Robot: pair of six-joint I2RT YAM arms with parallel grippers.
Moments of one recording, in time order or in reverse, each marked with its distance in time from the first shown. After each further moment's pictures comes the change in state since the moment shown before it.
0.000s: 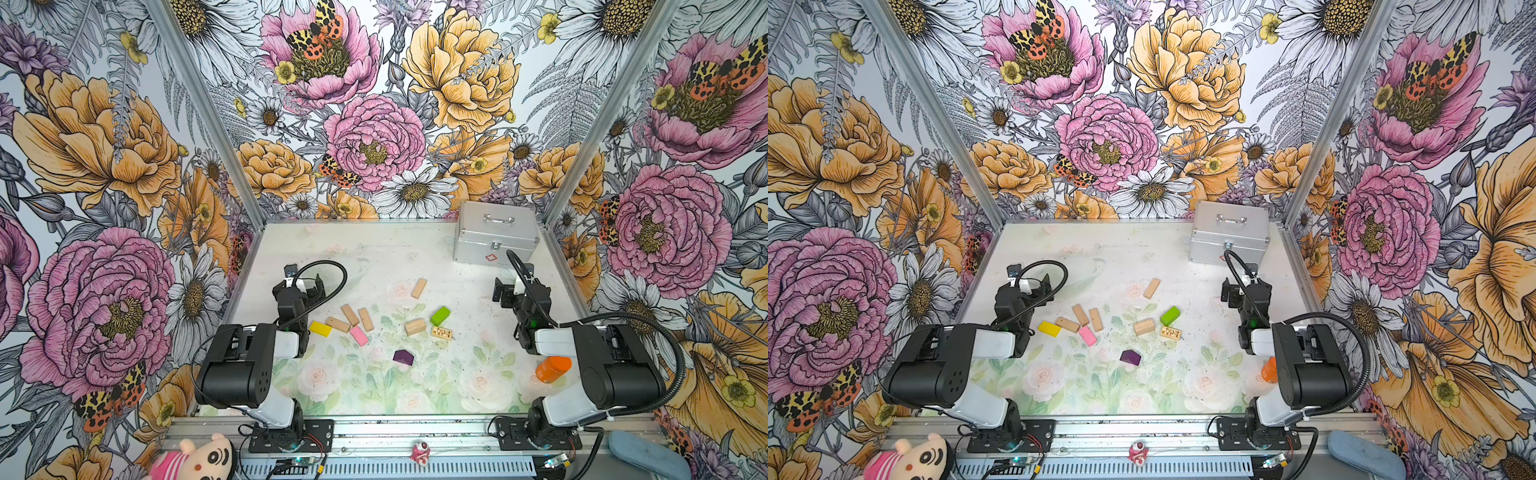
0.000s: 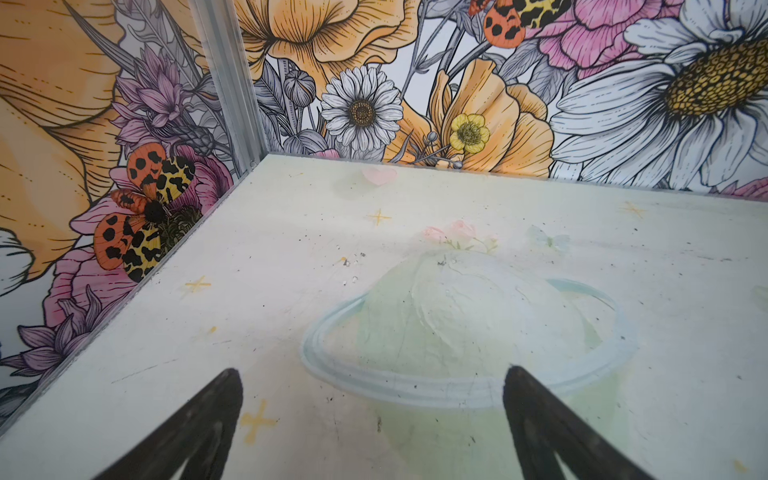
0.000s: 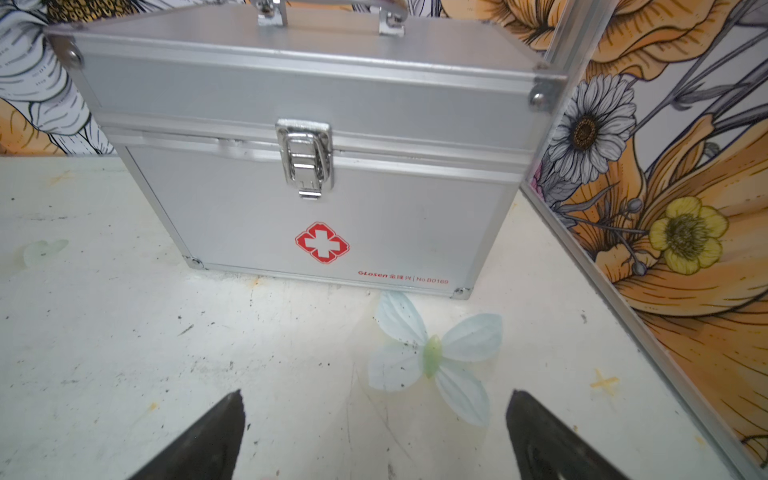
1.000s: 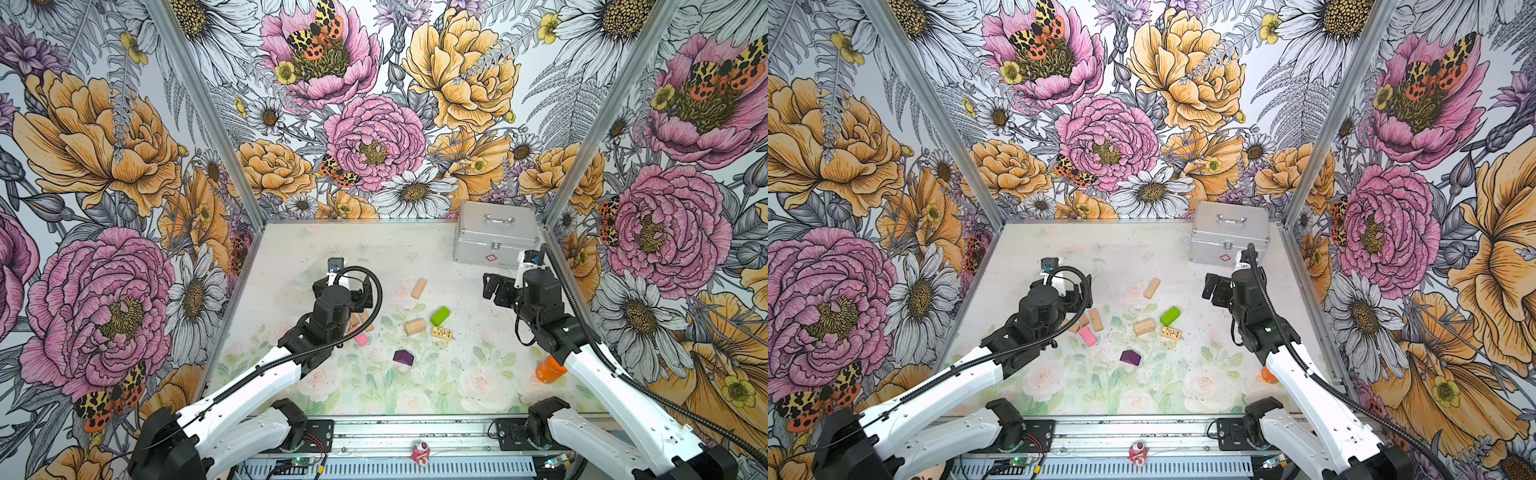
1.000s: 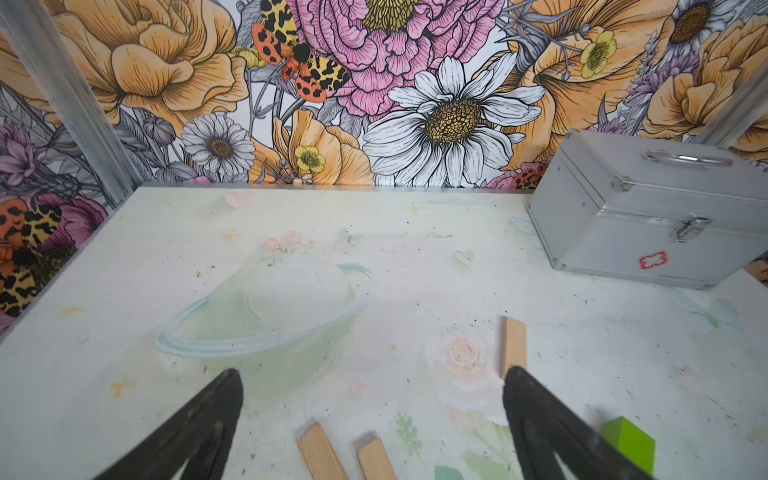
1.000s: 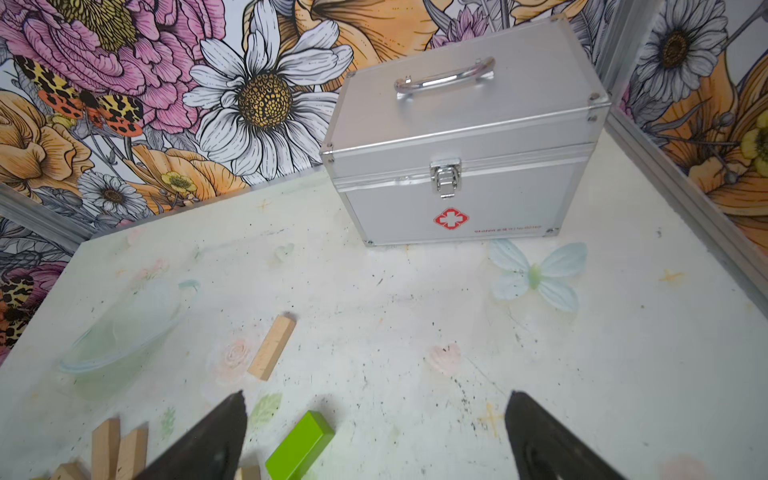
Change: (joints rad) left arm -0.695 -0.588 0.270 -0.969 -0.415 -0.272; right arm 0.323 -0.602 0.354 -1.136 0.077 0.451
